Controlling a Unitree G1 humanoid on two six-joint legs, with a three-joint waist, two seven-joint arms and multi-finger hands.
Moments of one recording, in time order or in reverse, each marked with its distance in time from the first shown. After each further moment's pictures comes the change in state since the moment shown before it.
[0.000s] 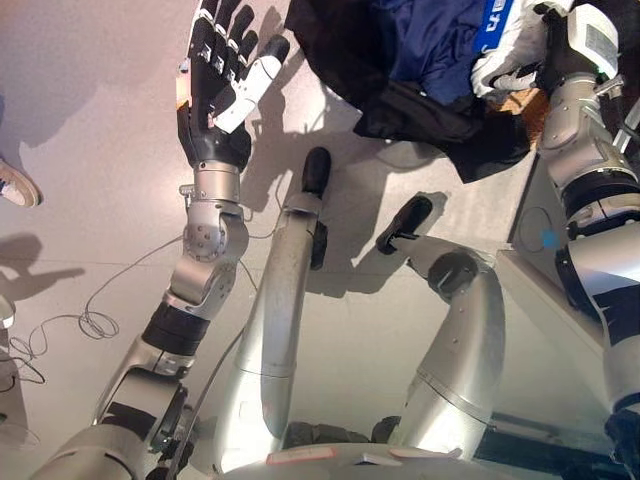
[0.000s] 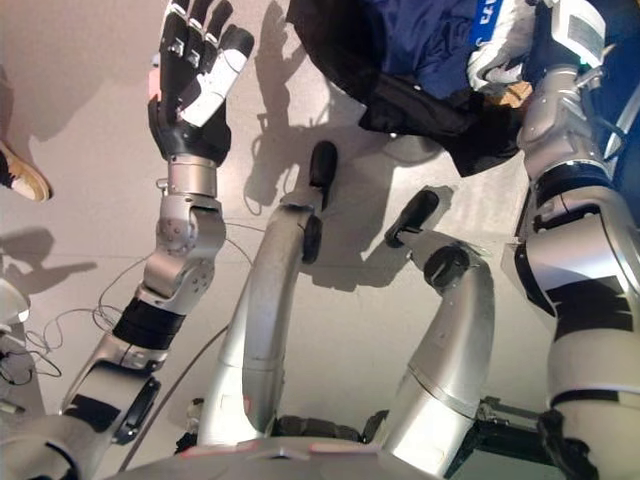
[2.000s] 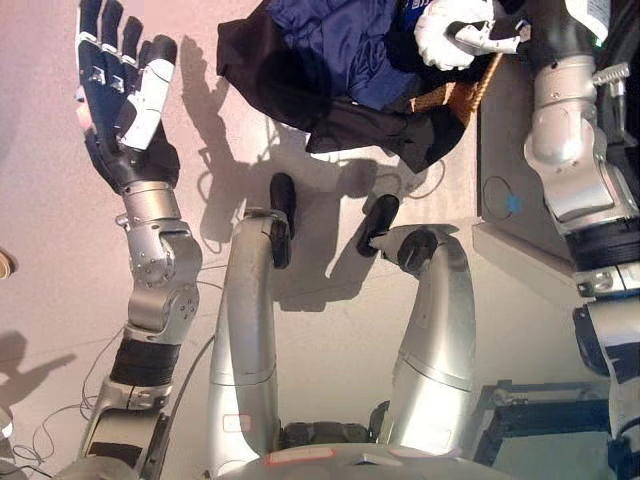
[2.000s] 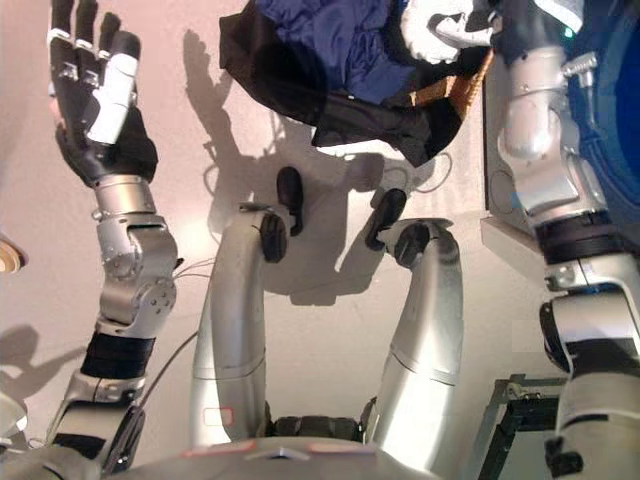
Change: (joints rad) left arm 0.192 0.011 0.241 -0.133 -0.011 -0.012 0.059; right arm 0.470 -0.088 -0.367 -1.022 -0.043 0.027 0.002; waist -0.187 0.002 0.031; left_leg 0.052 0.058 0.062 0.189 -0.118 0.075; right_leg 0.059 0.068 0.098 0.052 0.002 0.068
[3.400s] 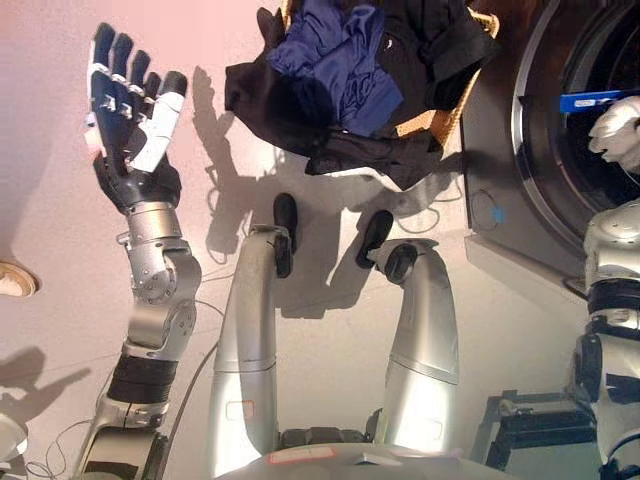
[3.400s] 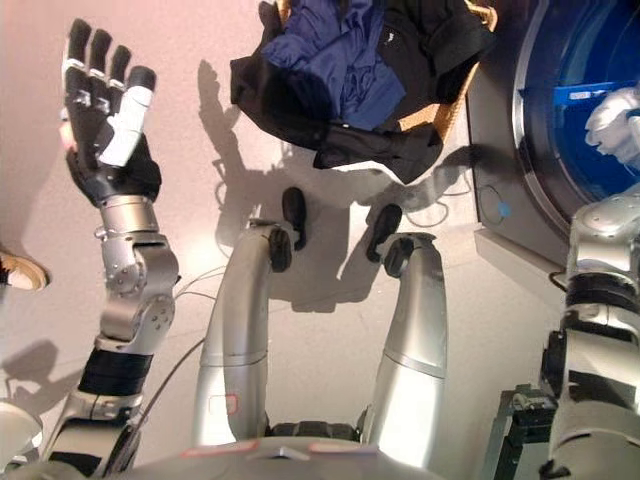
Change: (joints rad) left arm 0.085 0.005 -0.040 -0.001 0.046 -0.003 -0.006; right arm 0.140 0.016 -0.434 0.568 0.224 -0.042 -0.394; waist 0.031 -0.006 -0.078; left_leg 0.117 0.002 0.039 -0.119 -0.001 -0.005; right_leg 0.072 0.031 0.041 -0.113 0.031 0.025
